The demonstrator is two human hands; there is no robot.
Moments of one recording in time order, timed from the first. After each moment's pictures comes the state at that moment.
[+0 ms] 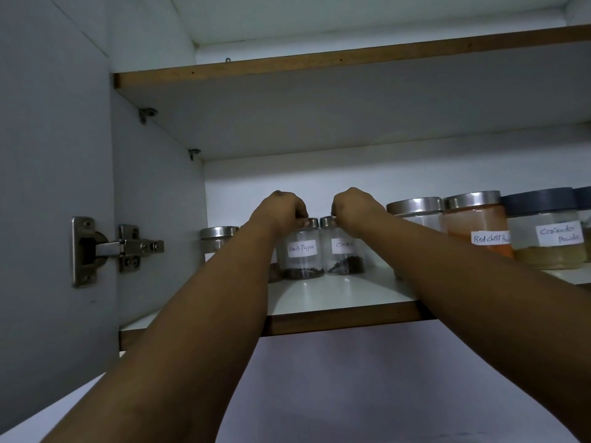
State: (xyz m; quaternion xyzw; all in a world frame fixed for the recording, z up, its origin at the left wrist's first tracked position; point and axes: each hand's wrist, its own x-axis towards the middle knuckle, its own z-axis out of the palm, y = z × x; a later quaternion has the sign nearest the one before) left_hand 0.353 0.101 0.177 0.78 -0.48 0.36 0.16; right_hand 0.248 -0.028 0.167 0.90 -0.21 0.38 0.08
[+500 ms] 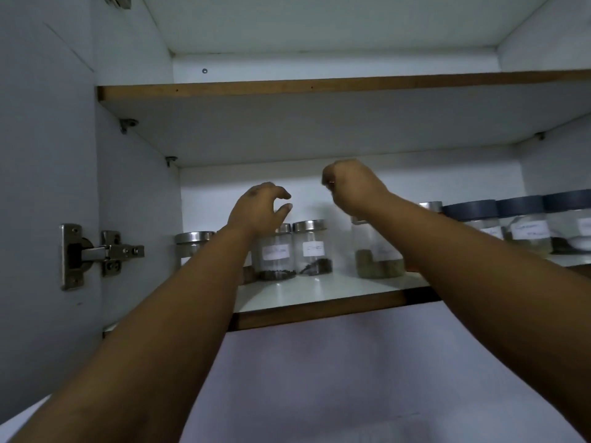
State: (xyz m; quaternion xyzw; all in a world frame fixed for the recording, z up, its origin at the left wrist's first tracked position) left_hand 0.333 0.110 0.174 0.69 -0.51 0.43 0.27; right_hand 0.172 -0.015 0.194 0.85 -0.17 0.50 0.09
